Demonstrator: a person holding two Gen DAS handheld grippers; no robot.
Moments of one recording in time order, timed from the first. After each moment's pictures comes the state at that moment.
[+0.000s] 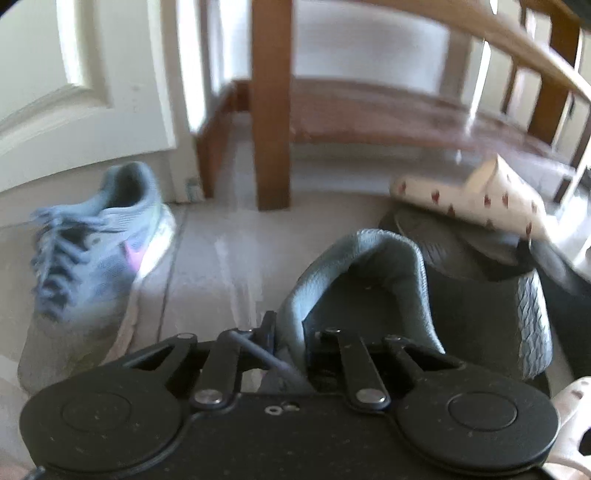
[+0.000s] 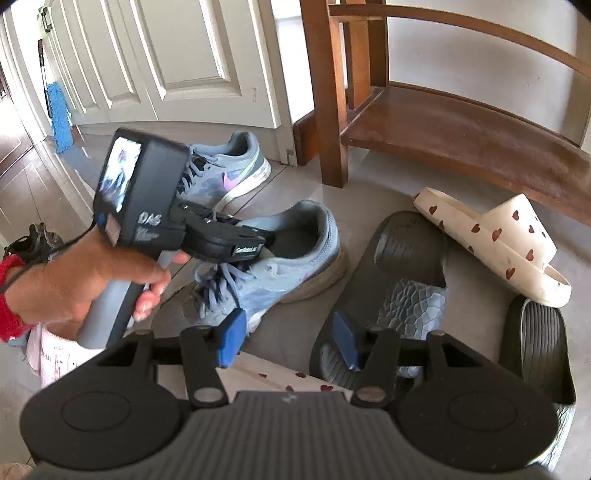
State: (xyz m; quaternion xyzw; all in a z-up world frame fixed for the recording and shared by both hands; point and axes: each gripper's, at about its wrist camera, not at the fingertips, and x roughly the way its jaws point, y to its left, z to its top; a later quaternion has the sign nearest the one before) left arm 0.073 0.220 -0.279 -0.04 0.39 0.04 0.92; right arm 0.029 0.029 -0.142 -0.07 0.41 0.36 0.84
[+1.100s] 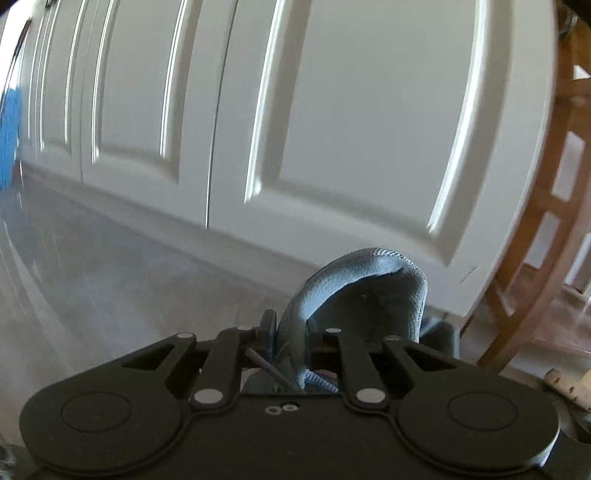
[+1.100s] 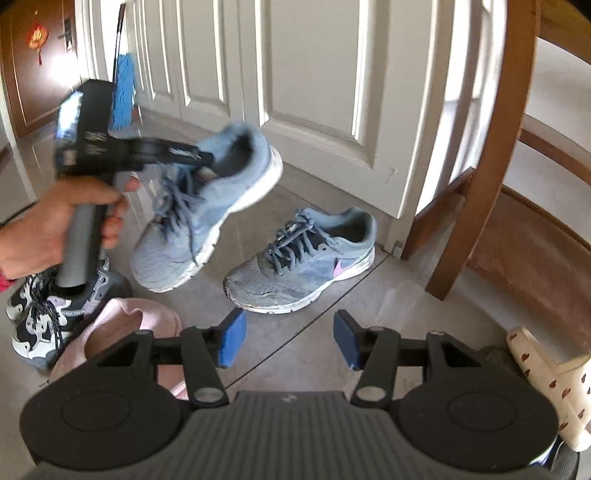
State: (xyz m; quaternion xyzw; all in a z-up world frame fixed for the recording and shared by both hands) left arm 0.030 0.465 -0.216 -0.14 0.26 0.23 0.93; right arm 0.010 0.184 -0.099 -0.17 0.33 0.44 0.82
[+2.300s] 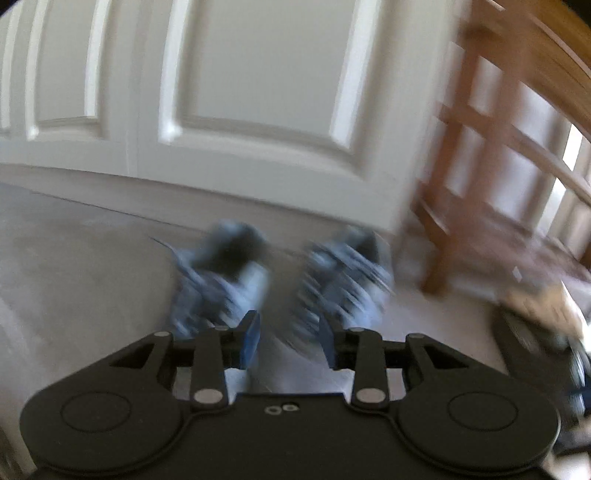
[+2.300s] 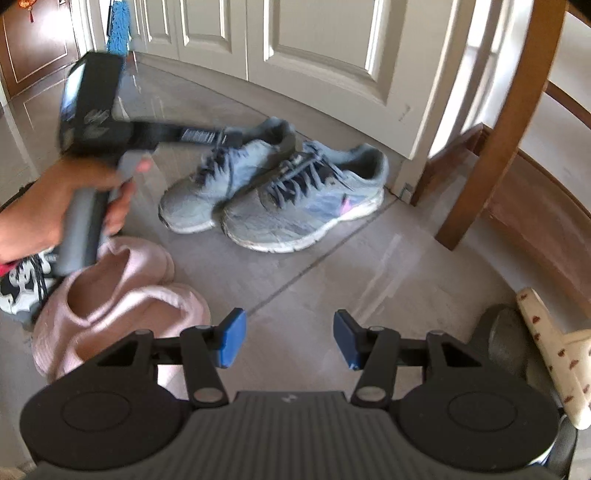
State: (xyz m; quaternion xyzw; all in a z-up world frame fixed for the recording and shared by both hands) left arm -0.030 0.365 -0.239 -0.10 0.31 0.10 0.94; right arm 0.002 0.182 -0.137 -0.22 0.39 0.42 0.79
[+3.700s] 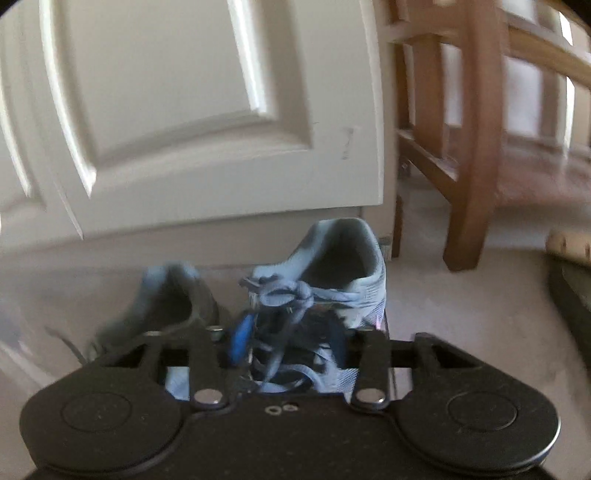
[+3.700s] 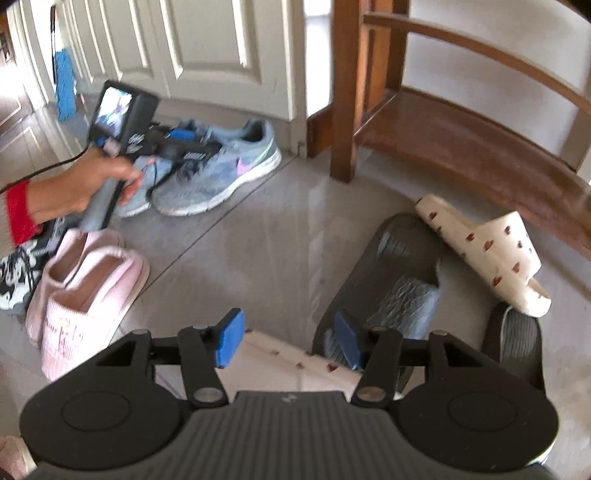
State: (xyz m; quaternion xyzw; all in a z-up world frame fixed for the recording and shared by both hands) left arm 0.090 0.357 -0.291 0.01 0.34 0.15 0.93; right arm -0.002 0.037 -0.127 -0.14 0.42 0.36 0.82
